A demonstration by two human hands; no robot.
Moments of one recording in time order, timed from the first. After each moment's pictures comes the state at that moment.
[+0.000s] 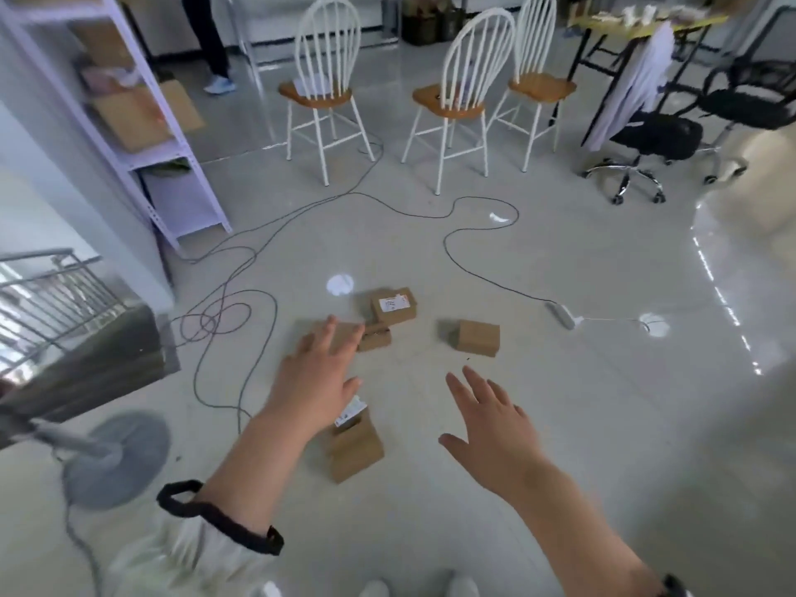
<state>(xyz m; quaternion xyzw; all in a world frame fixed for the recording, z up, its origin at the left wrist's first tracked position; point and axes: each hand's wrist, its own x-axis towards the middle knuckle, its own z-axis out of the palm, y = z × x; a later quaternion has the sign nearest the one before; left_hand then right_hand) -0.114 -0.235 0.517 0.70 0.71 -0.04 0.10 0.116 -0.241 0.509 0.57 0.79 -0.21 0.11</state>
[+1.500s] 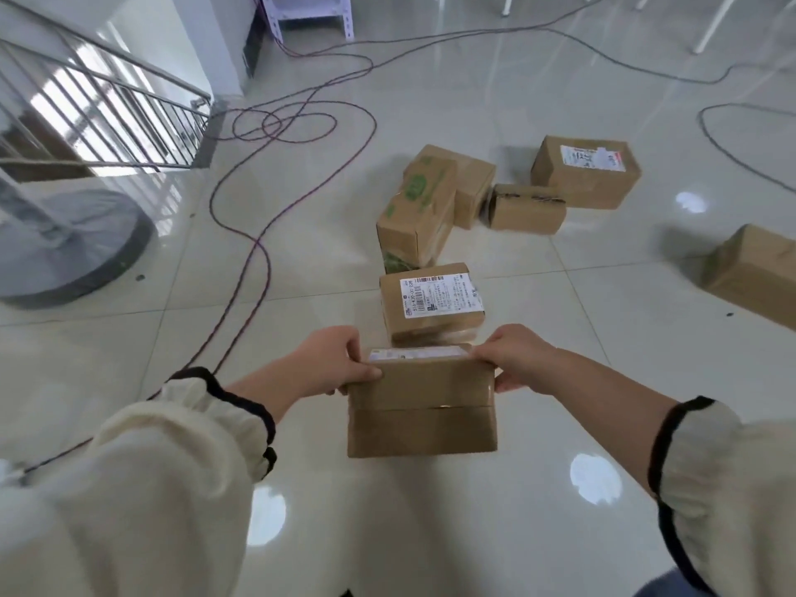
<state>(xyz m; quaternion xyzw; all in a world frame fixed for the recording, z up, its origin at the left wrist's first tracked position) -0.256 -0.190 -0.238 0.40 0.82 0.13 0.37 -0.052 -0.043 -0.231 0.56 0.63 -0.53 0.07</state>
